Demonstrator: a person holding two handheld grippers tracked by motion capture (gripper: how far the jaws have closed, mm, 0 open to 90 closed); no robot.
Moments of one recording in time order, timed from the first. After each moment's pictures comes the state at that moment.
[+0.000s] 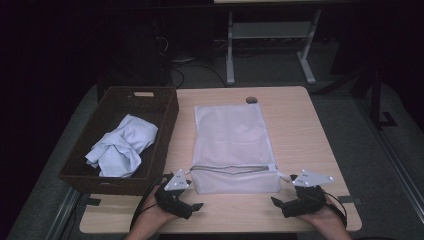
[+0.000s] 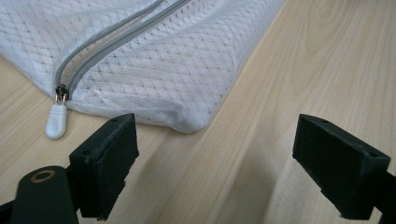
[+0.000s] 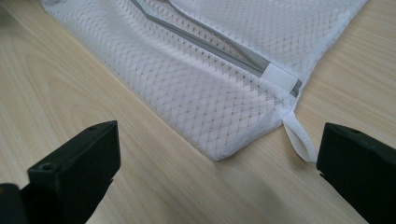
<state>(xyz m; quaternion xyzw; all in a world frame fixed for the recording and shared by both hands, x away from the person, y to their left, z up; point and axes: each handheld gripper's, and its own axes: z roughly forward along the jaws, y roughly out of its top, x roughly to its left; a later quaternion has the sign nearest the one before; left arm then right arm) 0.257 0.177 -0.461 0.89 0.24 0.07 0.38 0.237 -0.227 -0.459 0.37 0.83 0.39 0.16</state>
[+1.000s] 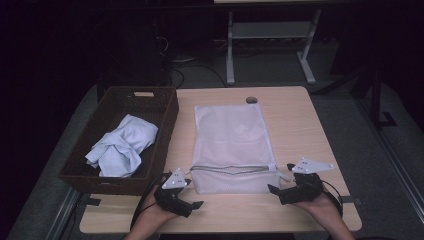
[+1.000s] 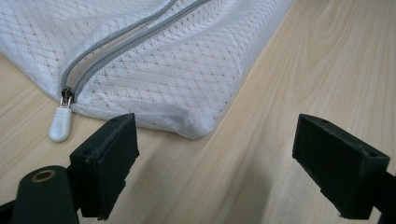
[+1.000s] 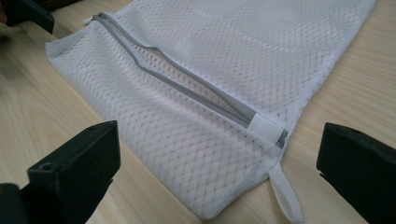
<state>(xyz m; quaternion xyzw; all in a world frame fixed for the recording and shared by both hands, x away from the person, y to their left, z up) 0.260 0.180 -0.463 0.88 0.25 0.07 0.40 0.262 -0.223 -0.442 0.38 0.81 0.43 0.16</state>
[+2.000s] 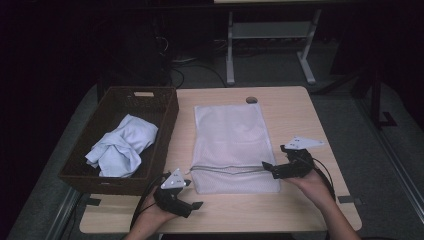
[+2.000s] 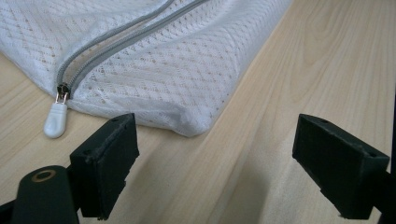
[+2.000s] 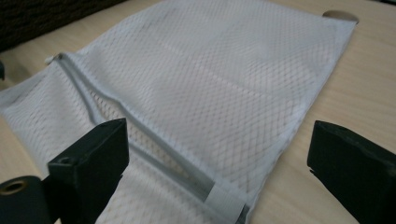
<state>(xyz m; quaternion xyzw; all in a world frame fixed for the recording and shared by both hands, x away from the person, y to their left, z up) 0.259 0.182 -0.464 0.88 0.26 0.06 0.40 0.319 -0.213 -0.429 0.39 0.80 0.43 0.16</state>
